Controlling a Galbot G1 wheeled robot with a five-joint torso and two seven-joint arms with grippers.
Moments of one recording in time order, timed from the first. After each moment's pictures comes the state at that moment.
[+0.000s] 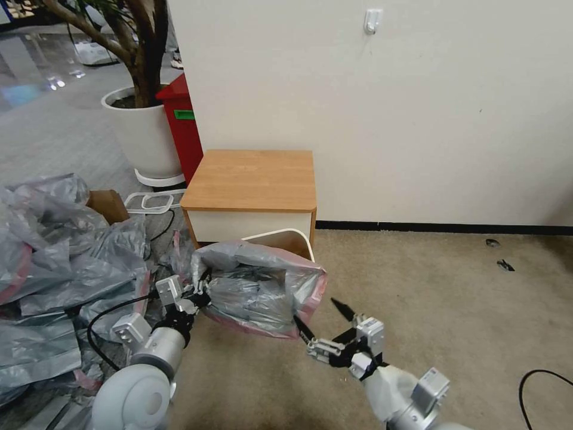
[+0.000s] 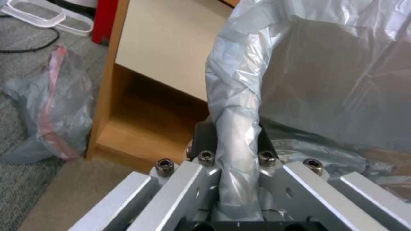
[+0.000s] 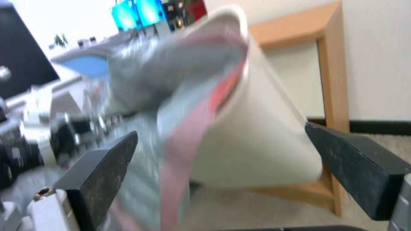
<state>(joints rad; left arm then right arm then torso) 1.57 -1.34 -0.57 -2.23 -0.74 0.35 -0.16 -1.71 1.09 0.25 2.34 0.48 -0.07 -0.03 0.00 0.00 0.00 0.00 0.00</state>
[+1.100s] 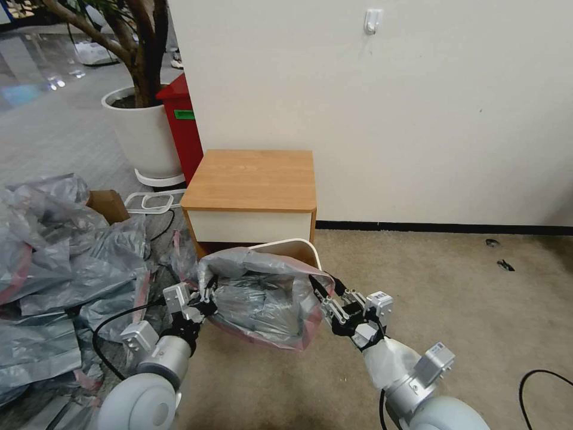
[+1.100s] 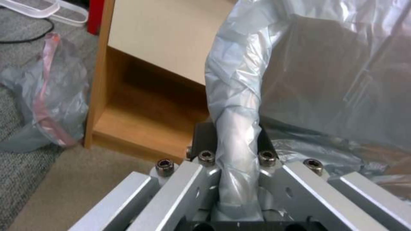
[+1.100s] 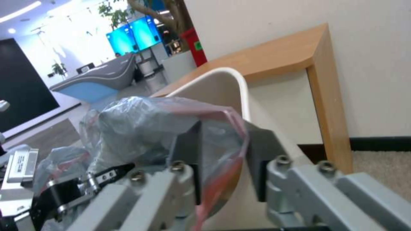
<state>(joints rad) 1.62 -1.35 -0.54 -2.24 -0.69 0.34 -0.15 -1.63 1.14 0.24 2.31 0.52 -0.06 -0.01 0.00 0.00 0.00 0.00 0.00</state>
